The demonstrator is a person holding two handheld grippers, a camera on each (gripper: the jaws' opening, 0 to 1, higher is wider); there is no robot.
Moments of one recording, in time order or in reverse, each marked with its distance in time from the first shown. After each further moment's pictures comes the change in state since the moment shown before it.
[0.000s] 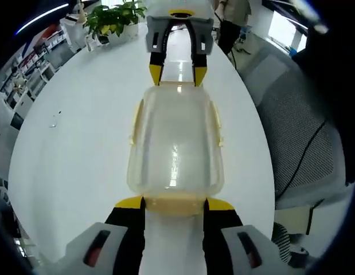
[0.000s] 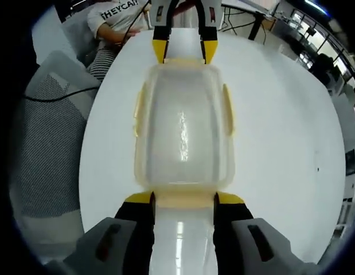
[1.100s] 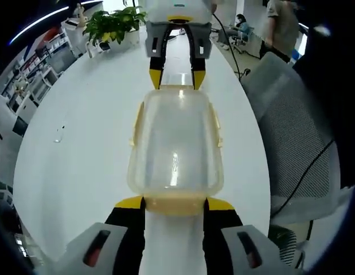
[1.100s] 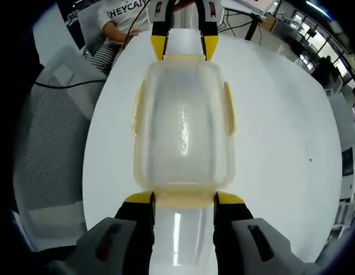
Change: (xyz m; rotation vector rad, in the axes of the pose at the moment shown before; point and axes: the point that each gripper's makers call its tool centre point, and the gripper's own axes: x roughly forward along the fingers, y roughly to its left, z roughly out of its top) left arm -0.002 0.003 0.047 0.002 -0.008 0.027; right arm -0.028 -0.005 -0.034 -0.007 0.000 -0.001
